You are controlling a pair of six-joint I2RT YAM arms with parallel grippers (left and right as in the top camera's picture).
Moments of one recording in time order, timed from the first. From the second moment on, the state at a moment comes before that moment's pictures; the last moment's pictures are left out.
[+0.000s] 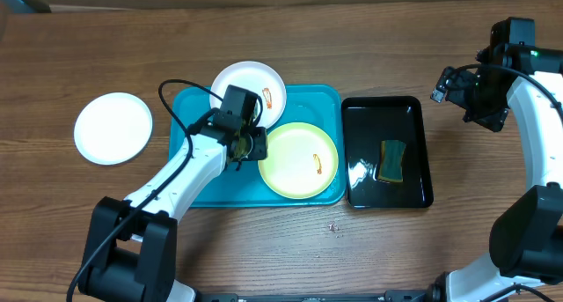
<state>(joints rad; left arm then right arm) -0.34 1.68 1.02 -0.51 0.05 -0.39 -0.17 1.79 1.58 -1.13 -0.11 0.33</state>
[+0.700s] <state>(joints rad) -0.34 1.68 0.90 -0.38 0.09 -0.39 -0.15 1.79 1.58 -1.18 -0.24 0.32</state>
